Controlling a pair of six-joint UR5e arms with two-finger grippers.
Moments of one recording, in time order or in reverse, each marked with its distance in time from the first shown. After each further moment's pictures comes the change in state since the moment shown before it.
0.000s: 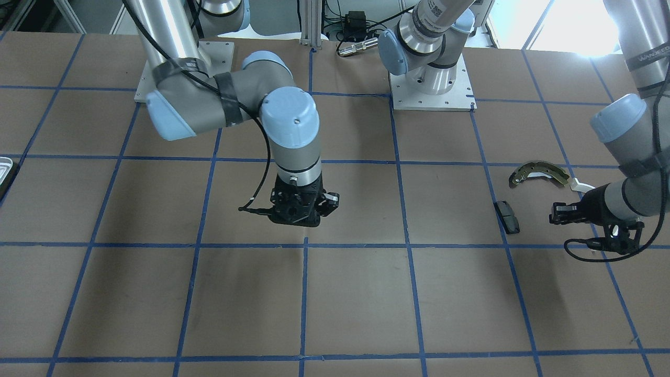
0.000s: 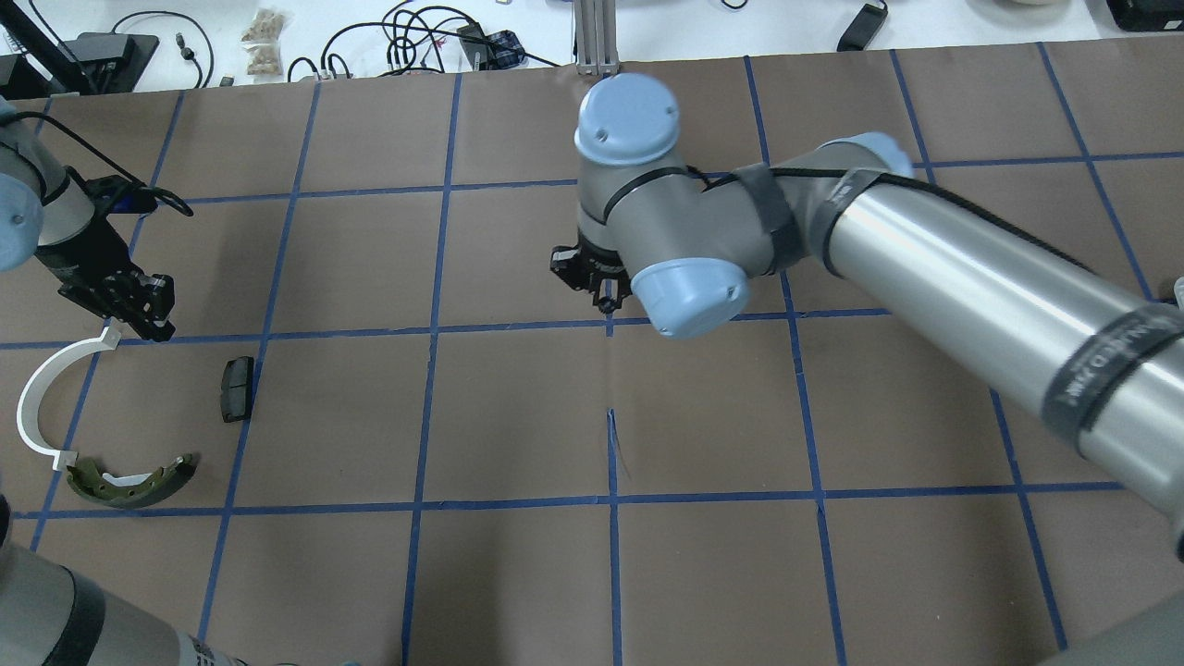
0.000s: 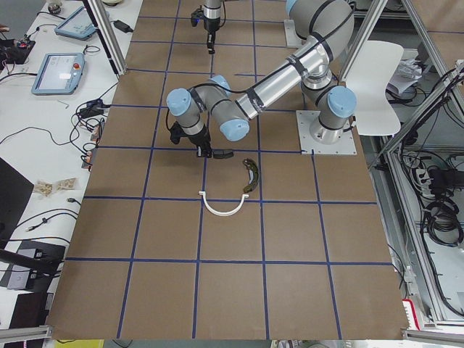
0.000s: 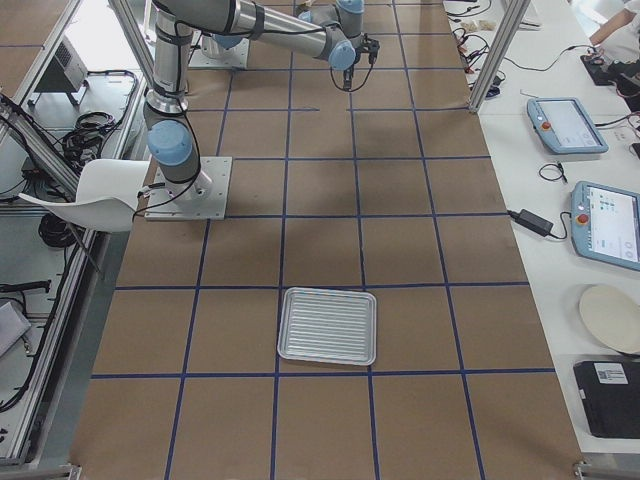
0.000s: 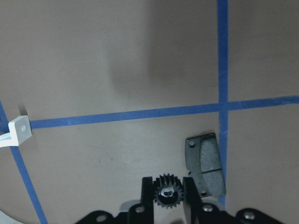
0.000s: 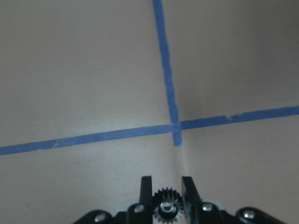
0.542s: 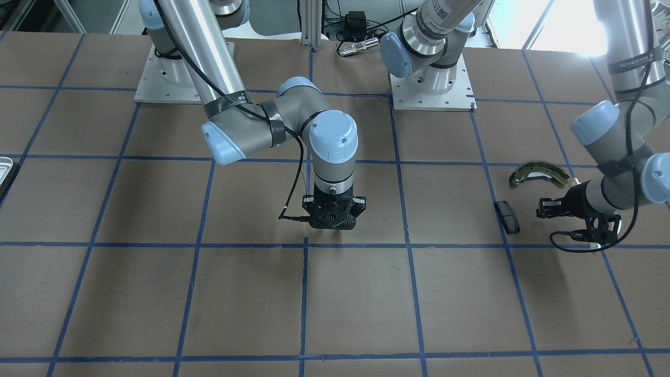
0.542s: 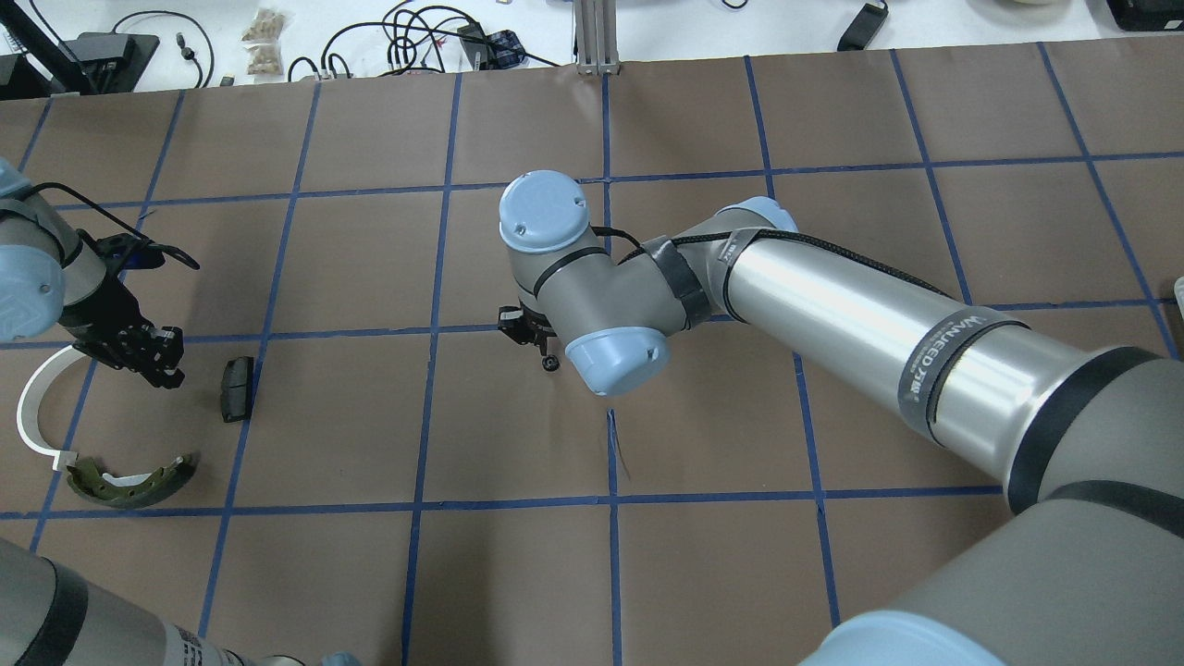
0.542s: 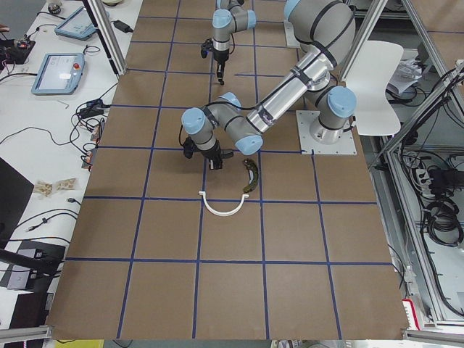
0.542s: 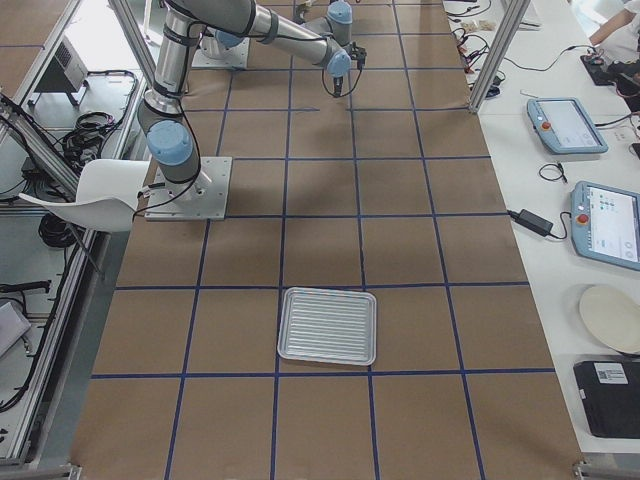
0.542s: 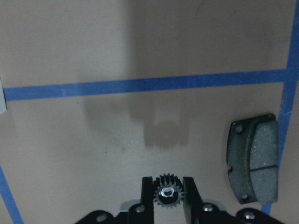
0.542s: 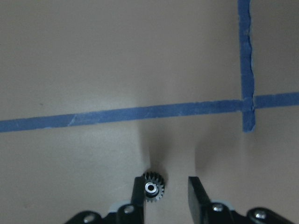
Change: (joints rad) left arm 0.044 -0.006 -0.129 0.128 -0.002 0.024; right arm 0.039 0.083 -0.012 -0.067 -0.010 -0.070
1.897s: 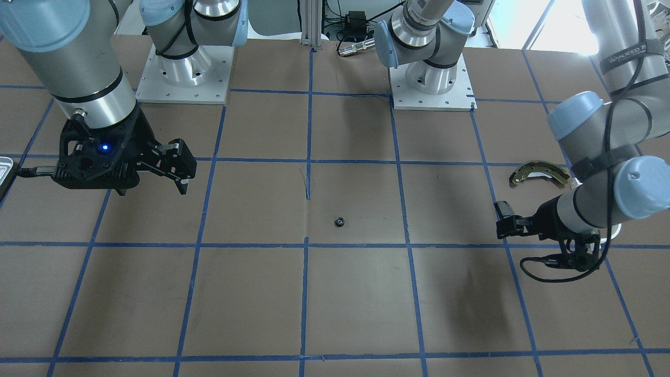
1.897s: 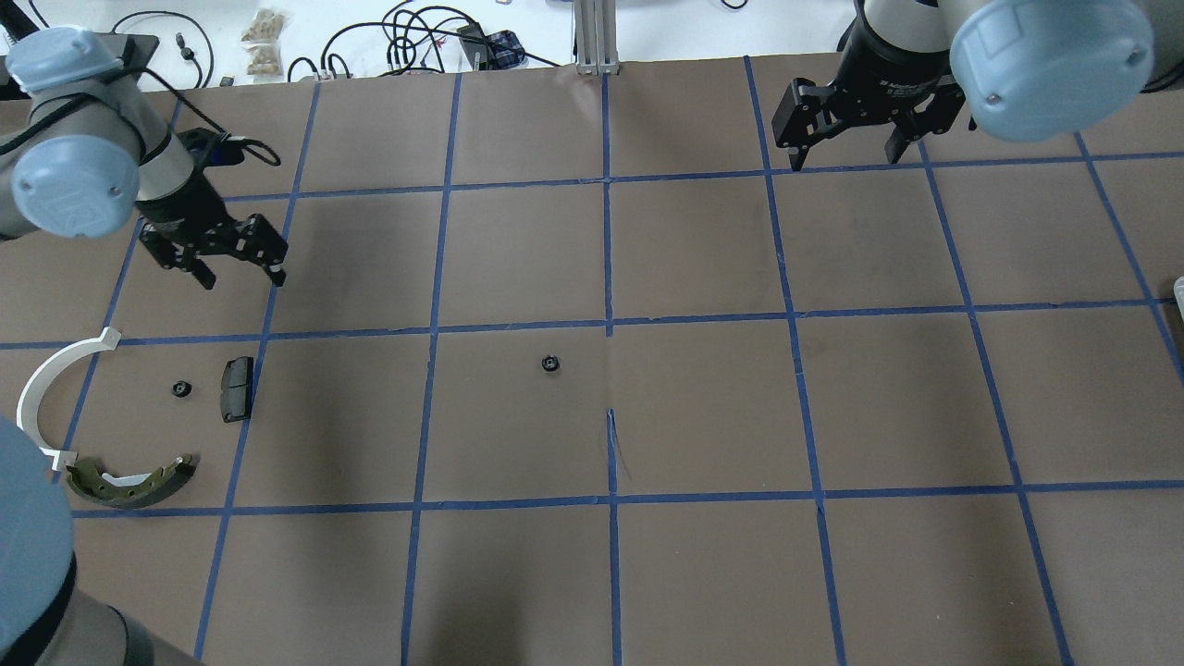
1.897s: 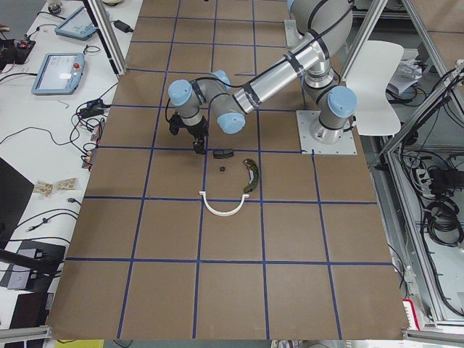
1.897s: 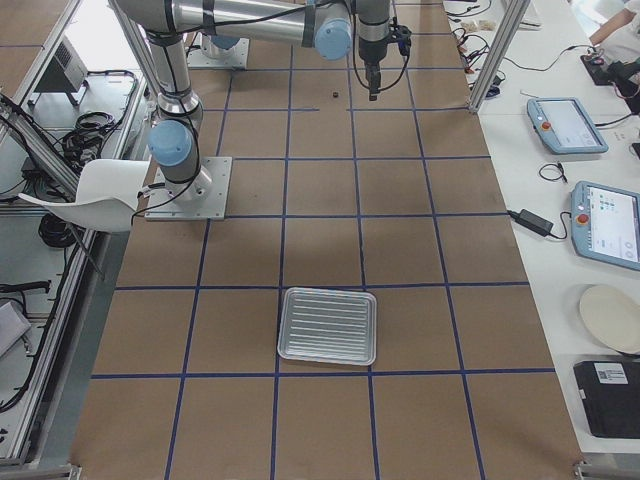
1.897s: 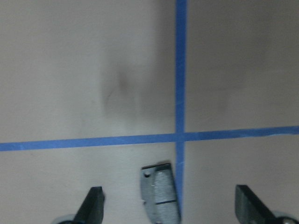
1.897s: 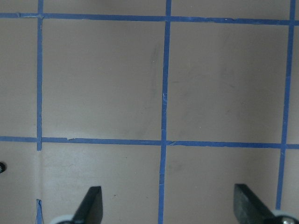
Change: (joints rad) left arm -0.316 0.031 0.209 -0.176 -0.102 -0.330; right arm -0.461 -0.380 -0.151 0.515 -0.041 -0.536
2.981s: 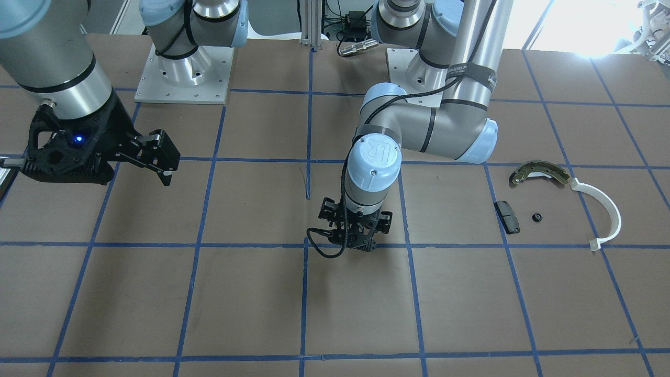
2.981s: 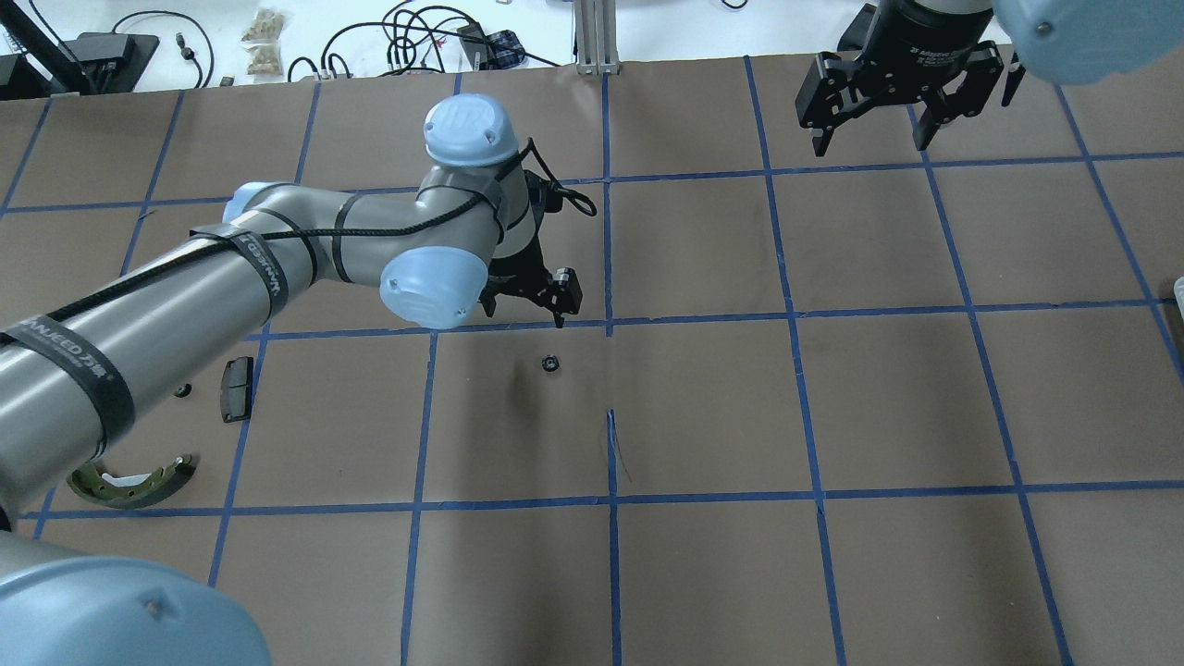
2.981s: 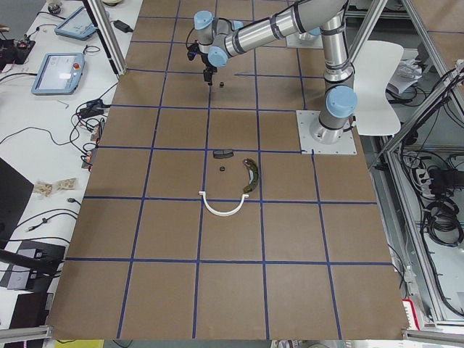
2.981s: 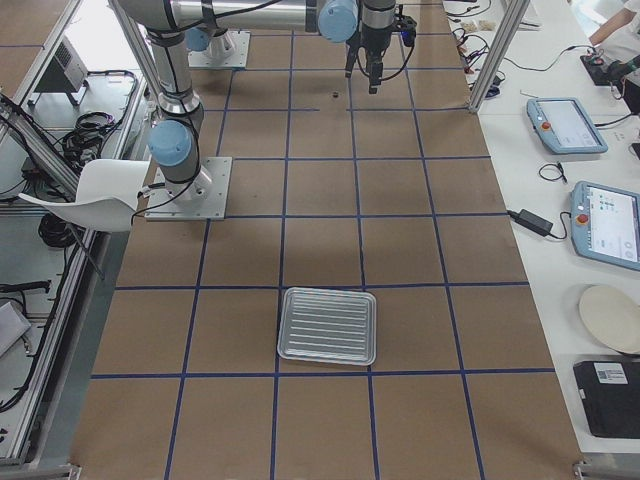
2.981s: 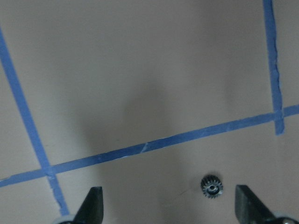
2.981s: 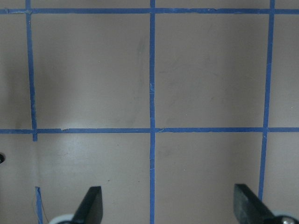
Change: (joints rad) left arm -0.525 -0.065 -0.141 0.307 -0.055 -0.322; right arm -0.031 0.011 -0.078 0.115 -0.002 0.003
